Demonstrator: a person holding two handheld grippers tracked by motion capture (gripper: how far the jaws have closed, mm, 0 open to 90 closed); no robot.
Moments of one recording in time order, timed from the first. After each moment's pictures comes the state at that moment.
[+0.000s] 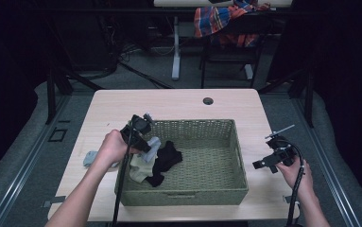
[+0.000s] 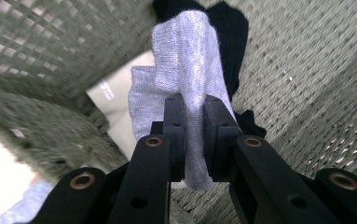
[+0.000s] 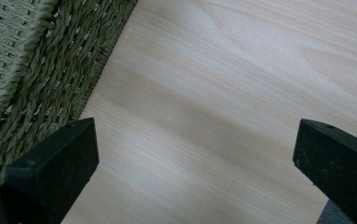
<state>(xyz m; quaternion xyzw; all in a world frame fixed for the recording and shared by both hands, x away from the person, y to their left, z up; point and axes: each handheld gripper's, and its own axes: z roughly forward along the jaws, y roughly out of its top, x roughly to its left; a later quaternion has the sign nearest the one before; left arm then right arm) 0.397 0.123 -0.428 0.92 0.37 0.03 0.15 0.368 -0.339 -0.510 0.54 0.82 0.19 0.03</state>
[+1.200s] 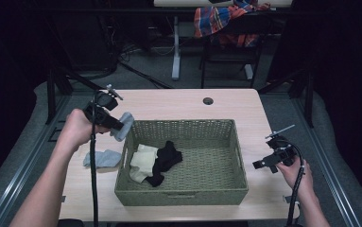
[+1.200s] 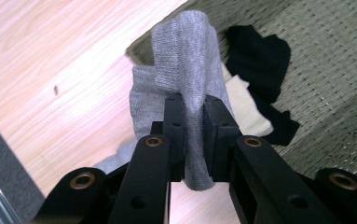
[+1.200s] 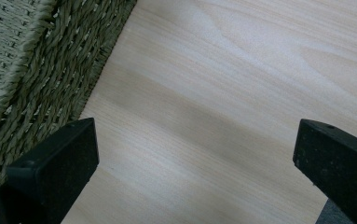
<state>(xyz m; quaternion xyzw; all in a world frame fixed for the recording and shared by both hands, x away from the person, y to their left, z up) 0.402 0.204 -0.356 0.88 0.43 0.09 0.18 0.368 -0.339 -0.510 0.54 0.82 0.18 0.03</state>
